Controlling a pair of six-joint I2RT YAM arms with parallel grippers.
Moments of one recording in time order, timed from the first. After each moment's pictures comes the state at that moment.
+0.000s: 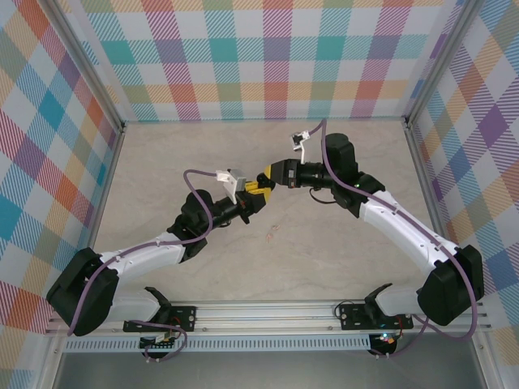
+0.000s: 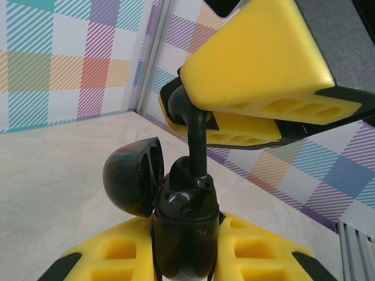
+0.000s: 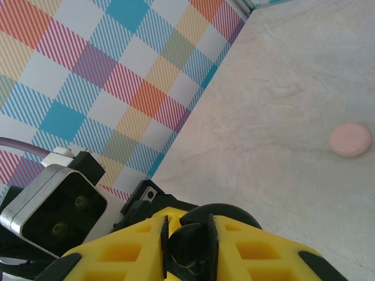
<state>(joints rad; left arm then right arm) -0.69 1.27 0.58 0.72 0.31 -0.31 0.56 1.33 1.12 -0.15 -0.64 0.62</state>
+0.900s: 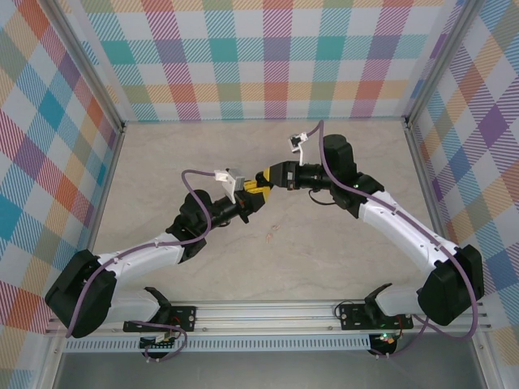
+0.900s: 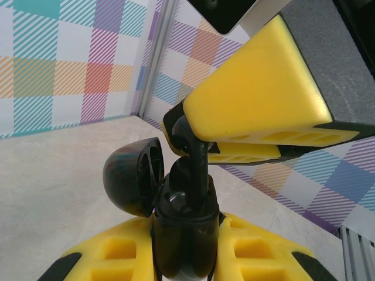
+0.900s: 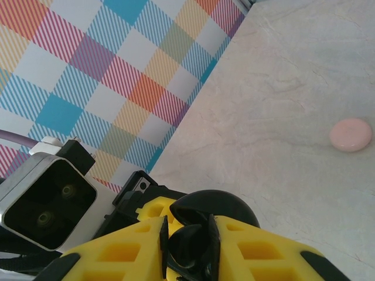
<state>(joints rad) -0.69 1.26 0.58 0.72 0.29 -0.31 0.57 1.33 1.12 -0.17 -0.63 0.60</state>
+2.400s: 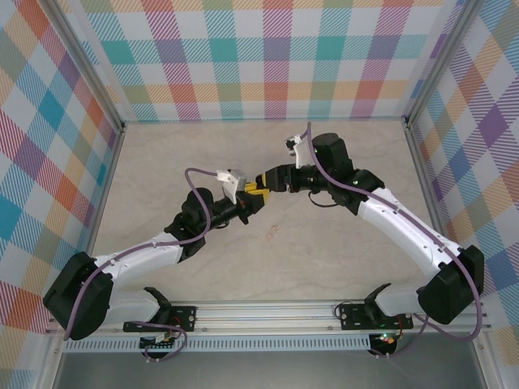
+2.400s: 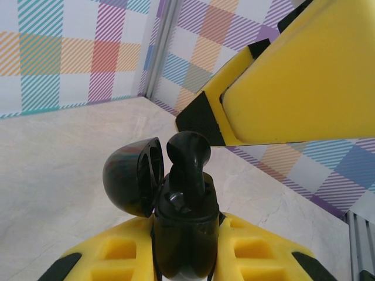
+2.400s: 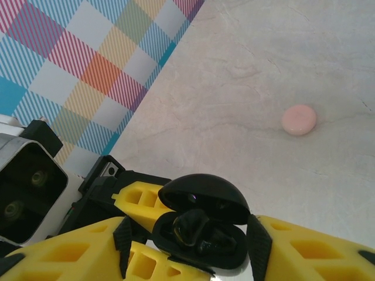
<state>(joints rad) -0.69 1.24 0.60 0.59 0.28 -0.29 0.62 1.34 1.23 -0.42 -0.47 0.45</state>
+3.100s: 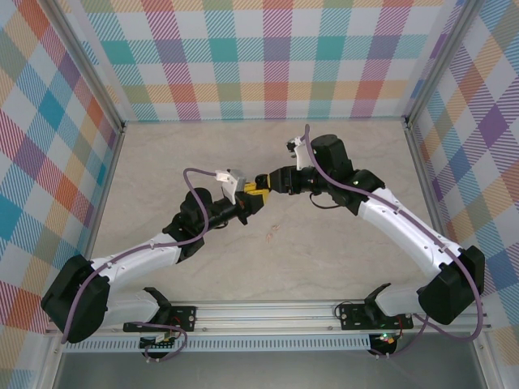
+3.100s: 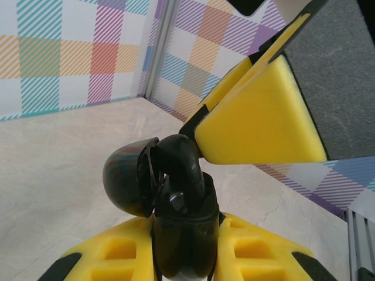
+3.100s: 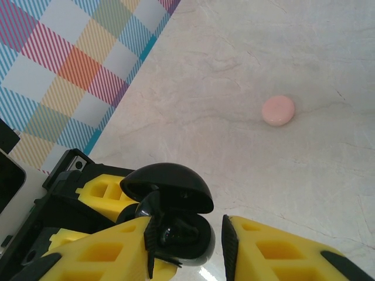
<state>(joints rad) -0.69 1.21 0.60 0.57 0.29 -0.28 0.62 1.34 1.23 -0.47 -0.42 0.43</state>
